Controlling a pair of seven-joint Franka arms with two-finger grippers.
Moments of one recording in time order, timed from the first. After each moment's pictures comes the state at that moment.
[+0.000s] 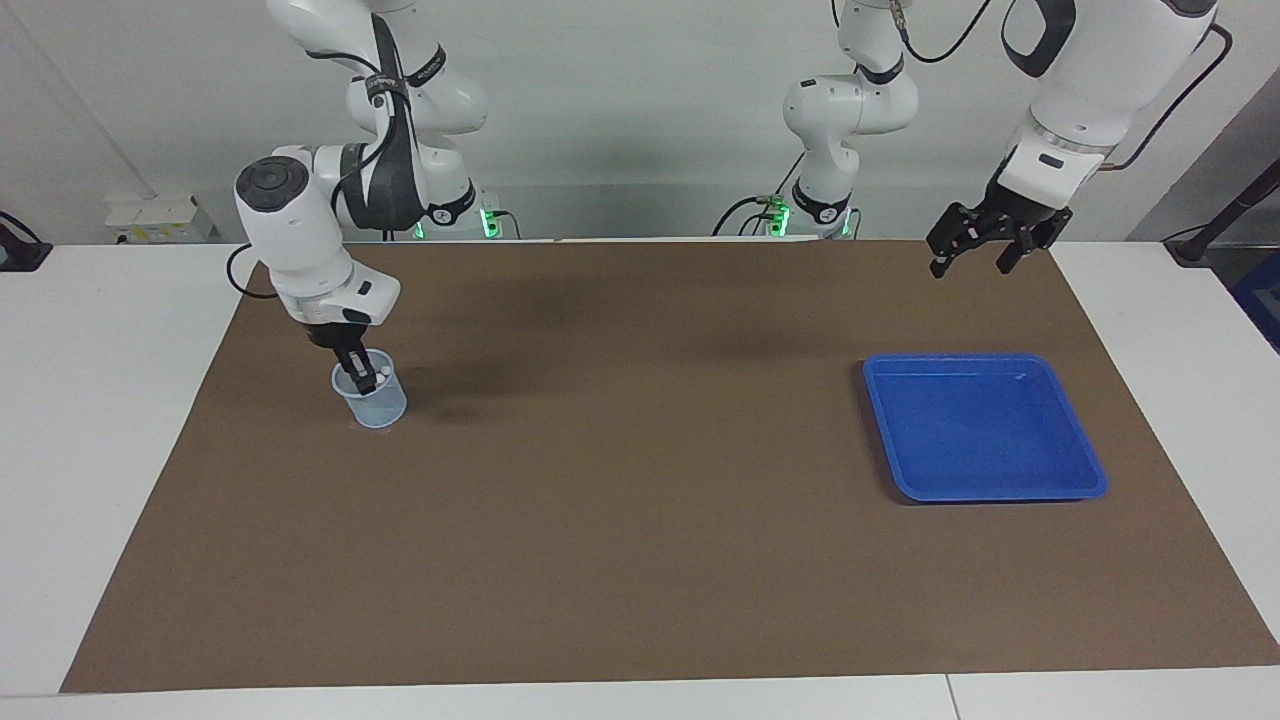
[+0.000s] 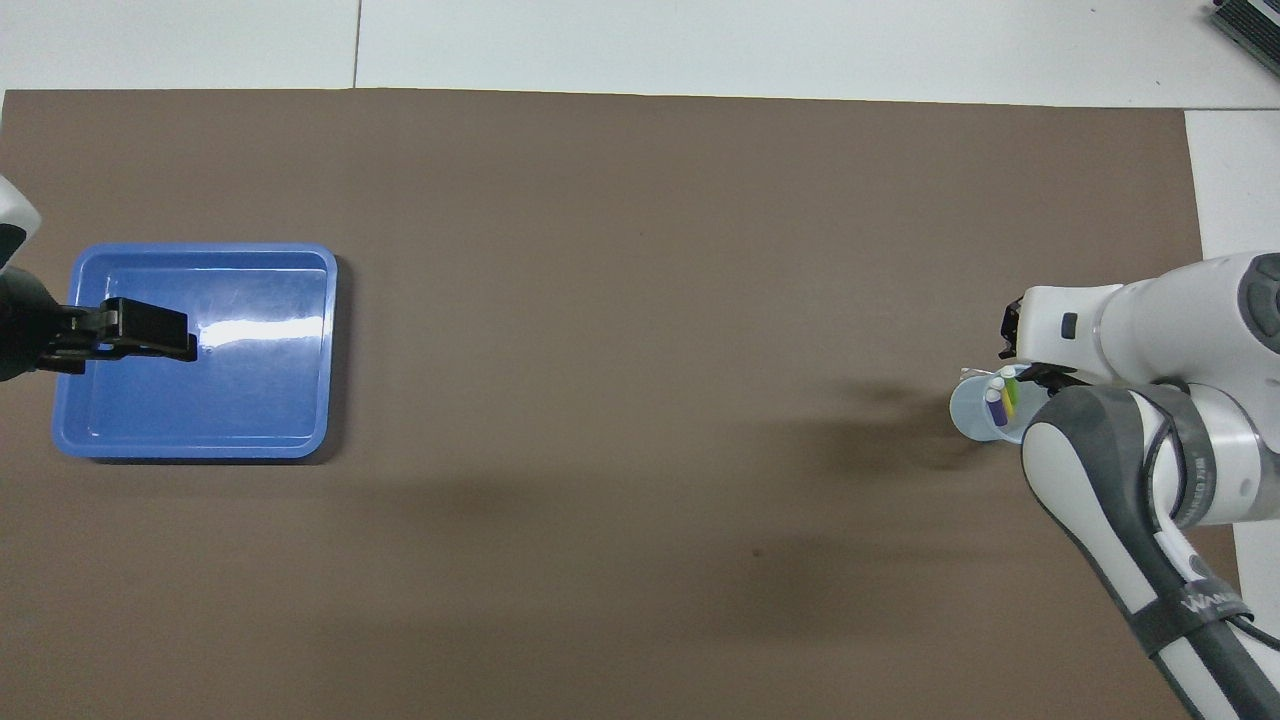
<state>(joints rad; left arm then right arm) -0.01 -0.10 -0.06 -1.74 -0.08 1.64 -0.11 -0.04 0.01 0.04 -2.12 -0.09 2.18 -2.12</state>
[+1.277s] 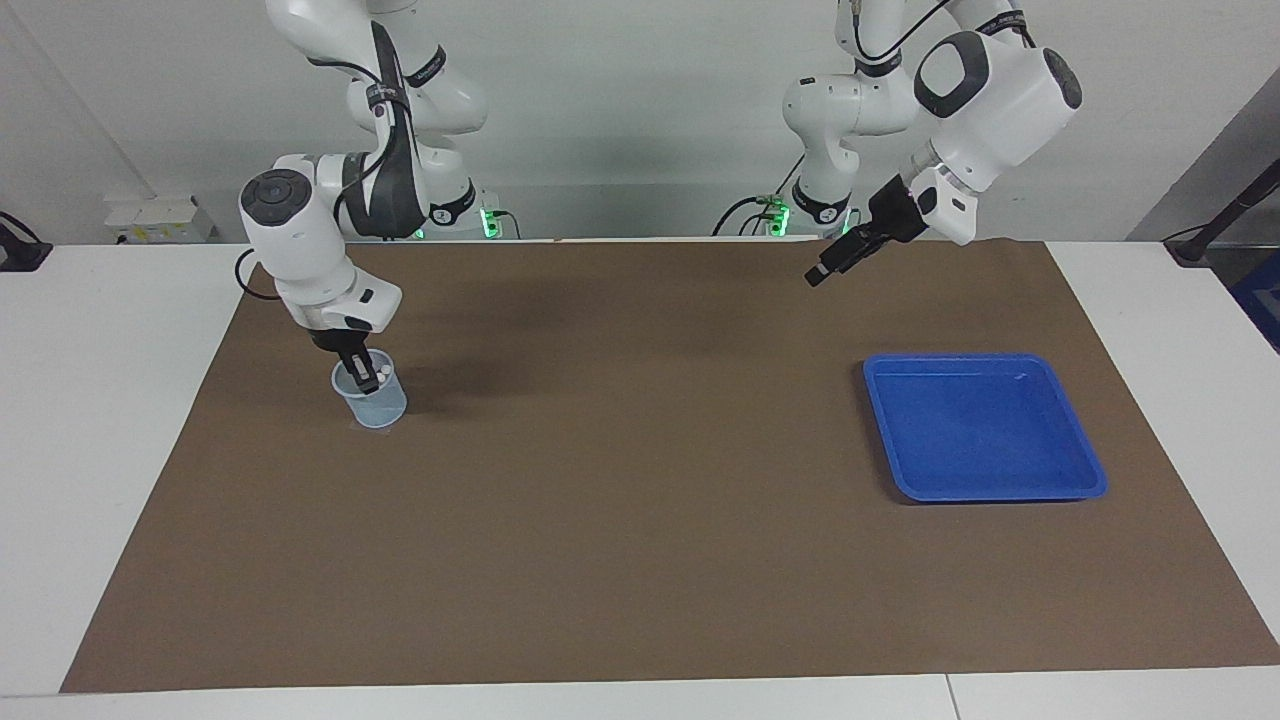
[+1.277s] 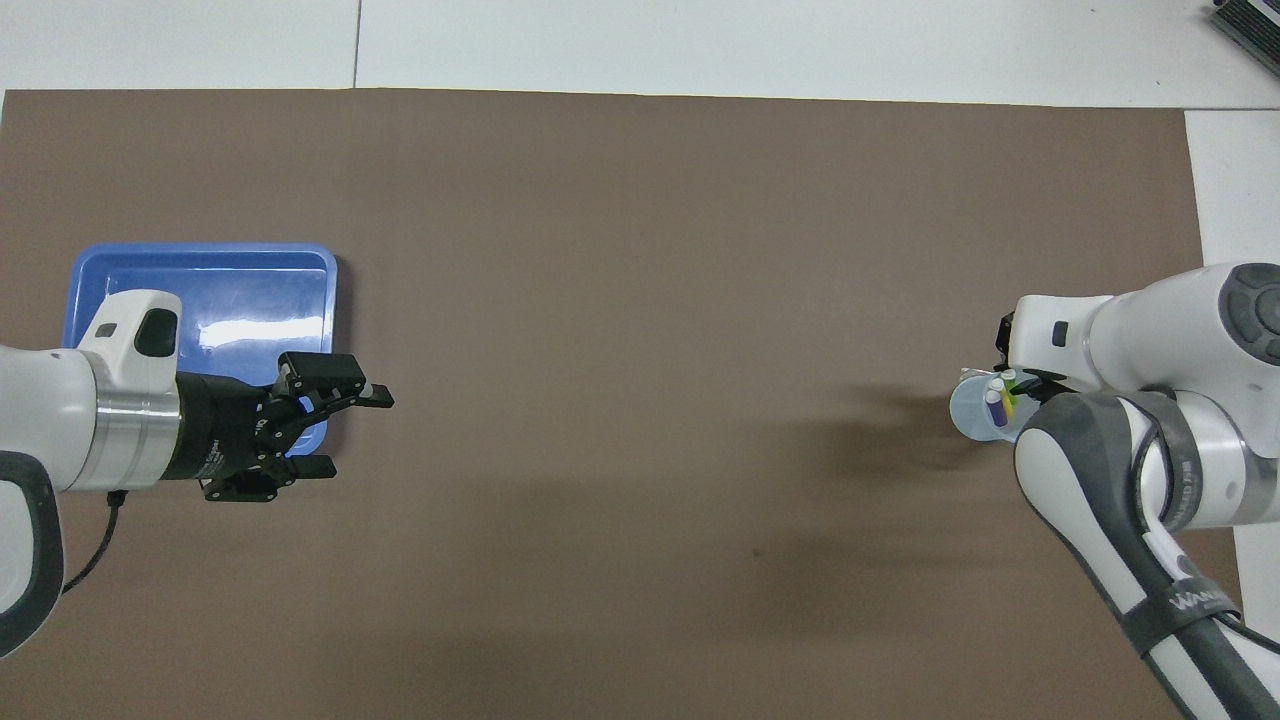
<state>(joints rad) -0.09 -0.28 -0.07 -2.20 -0.63 1.93 -0.60 -0.04 0.01 0.04 -2.15 -0.09 2.18 -2.07</state>
